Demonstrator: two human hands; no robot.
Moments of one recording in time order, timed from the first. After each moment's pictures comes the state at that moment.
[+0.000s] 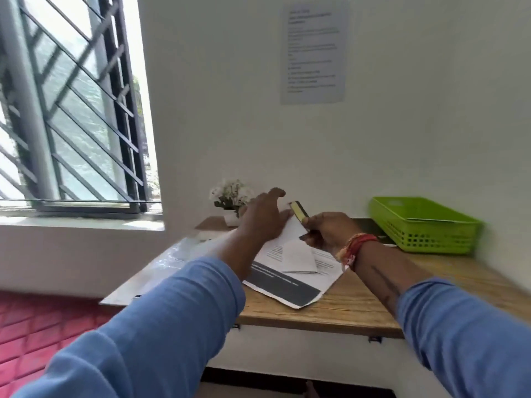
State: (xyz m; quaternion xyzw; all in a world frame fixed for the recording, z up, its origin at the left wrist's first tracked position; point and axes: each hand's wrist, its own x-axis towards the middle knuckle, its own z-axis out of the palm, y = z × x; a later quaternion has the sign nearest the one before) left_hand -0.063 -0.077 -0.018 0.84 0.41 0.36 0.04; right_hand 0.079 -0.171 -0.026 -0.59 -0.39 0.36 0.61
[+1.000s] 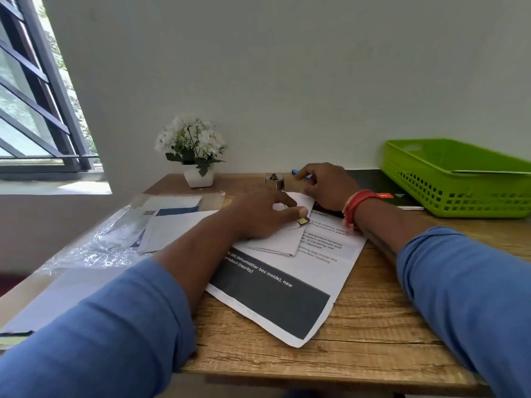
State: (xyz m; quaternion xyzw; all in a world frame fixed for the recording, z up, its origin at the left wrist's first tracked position) left_hand -0.009 0.019 -0.092 0.93 0.31 0.14 0.10; right_hand 0.182 -0.035 -0.076 -0.74 -0.61 -0.03 0.29
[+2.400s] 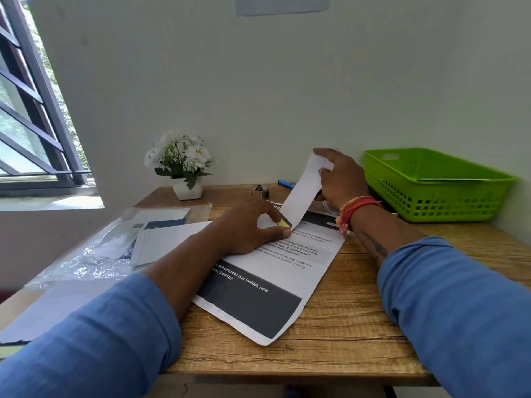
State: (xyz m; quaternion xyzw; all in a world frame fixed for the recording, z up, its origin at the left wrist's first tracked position) left_hand -0.010 0.002 -0.095 0.93 0.30 0.18 0.11; right_hand 0.205 -0.068 -0.060 -0.70 -0.45 -0.04 0.55
